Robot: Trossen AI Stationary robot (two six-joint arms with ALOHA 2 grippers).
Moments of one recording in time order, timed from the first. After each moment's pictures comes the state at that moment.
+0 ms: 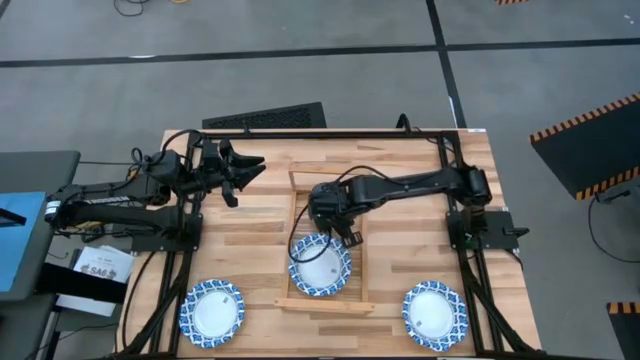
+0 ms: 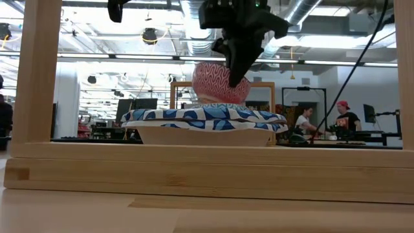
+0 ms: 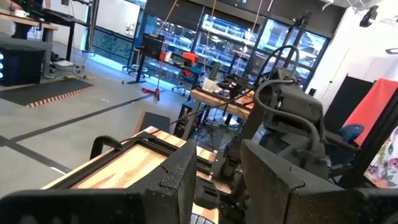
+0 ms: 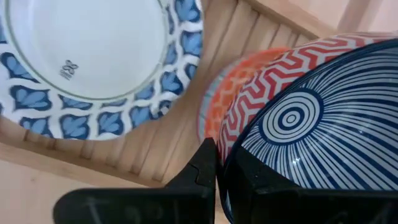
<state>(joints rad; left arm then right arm) 0.15 0.71 0.68 0.22 -0.15 -0.32 0.05 1.95 1.75 -1.09 0.12 -0.32</state>
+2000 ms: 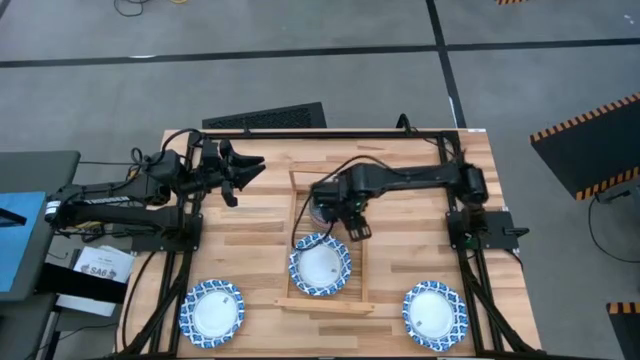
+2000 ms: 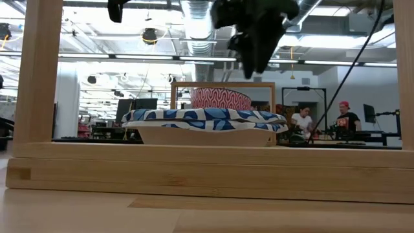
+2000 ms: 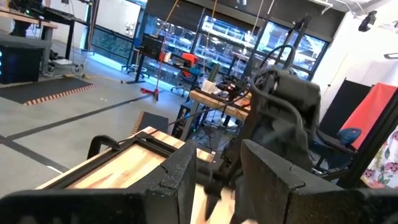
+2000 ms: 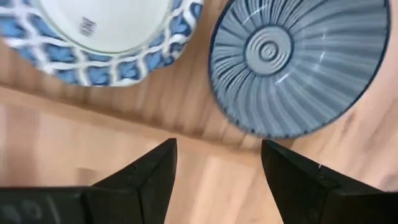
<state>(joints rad) 0.15 0.71 0.68 0.22 -0.15 -0.34 0.01 1.97 1.88 -1.38 0.06 -0.24</state>
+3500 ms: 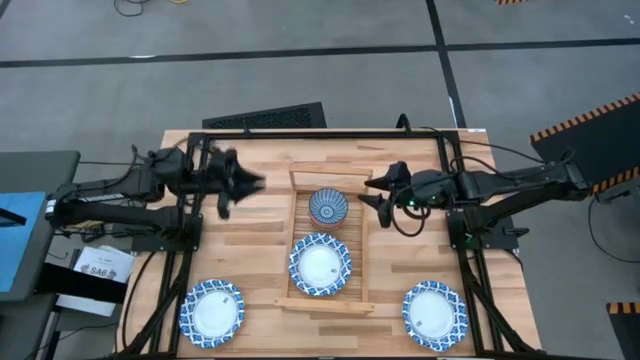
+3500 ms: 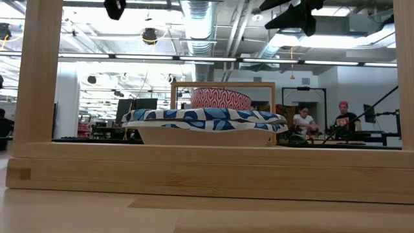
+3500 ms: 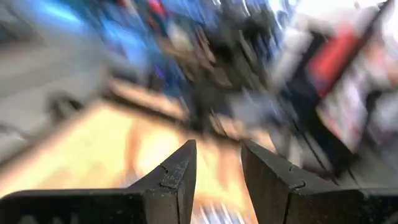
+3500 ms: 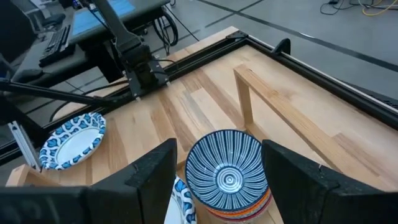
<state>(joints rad) 0.13 0.72 0.77 -0.04 0.06 -0.34 0.10 1.05 0.91 -0.24 0.38 0.47</state>
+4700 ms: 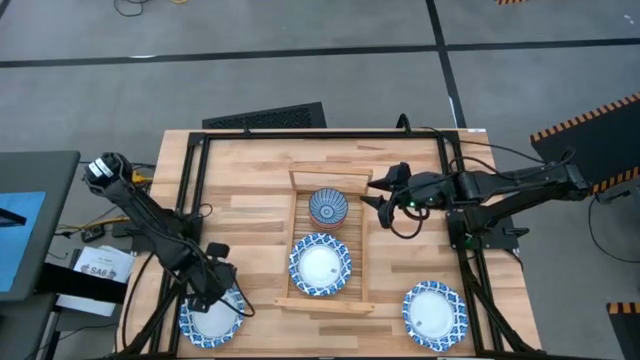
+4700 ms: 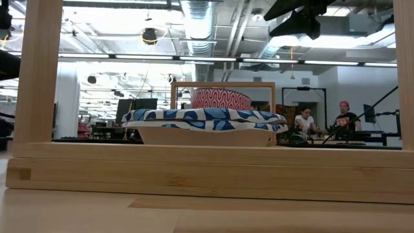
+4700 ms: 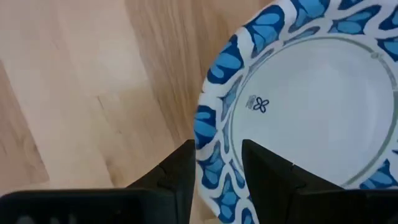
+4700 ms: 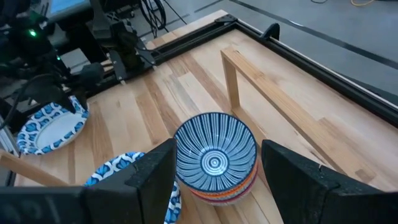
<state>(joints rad) -0.81 1.25 0.71 -0.74 -0.03 -0.64 0.10 1.05 0.91 -0.32 0.39 0.47</state>
